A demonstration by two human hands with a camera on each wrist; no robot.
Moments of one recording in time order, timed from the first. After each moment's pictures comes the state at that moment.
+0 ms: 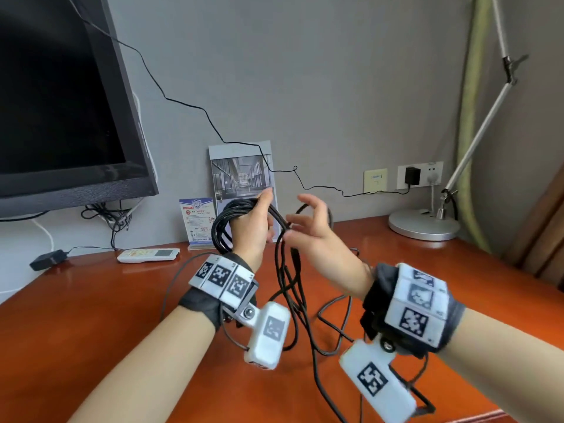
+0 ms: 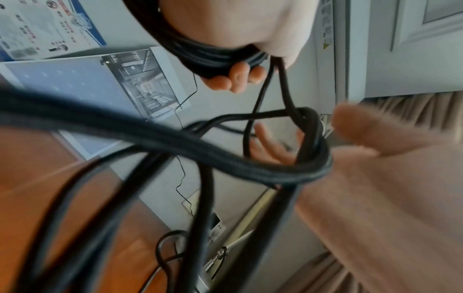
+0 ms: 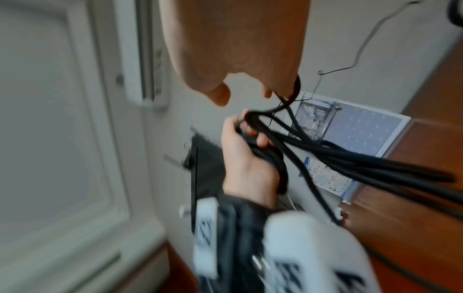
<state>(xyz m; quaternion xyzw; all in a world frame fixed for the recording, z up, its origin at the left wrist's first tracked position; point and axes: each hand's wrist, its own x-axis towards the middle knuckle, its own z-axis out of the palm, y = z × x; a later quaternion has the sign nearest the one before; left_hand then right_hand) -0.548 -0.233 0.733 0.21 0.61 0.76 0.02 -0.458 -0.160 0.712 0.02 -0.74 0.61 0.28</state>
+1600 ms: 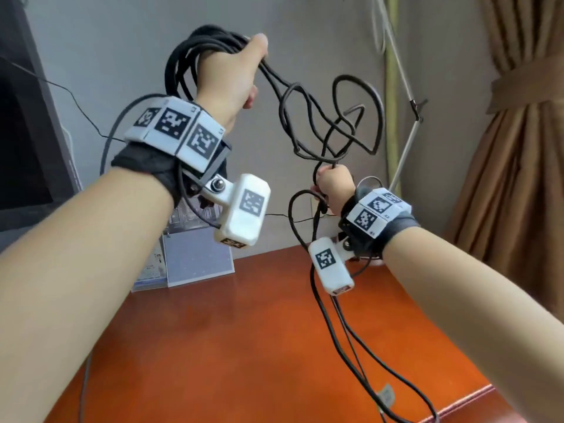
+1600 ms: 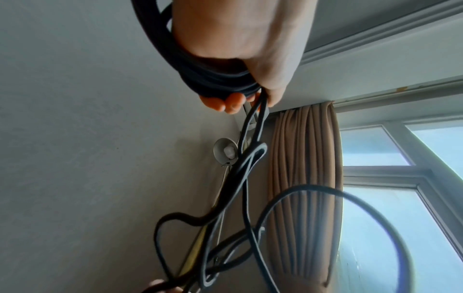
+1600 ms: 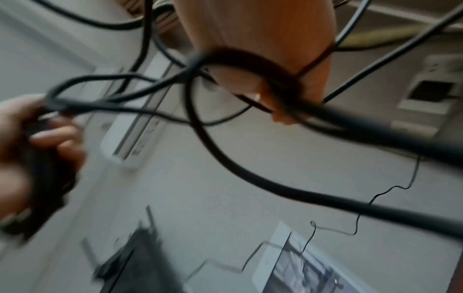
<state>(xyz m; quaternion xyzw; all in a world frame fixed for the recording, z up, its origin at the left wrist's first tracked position) -0.482 -0.181 0.944 0.44 0.56 0.70 -0.13 -0.438 -0.030 0.823 -0.26 -0.69 0.54 0.40</state>
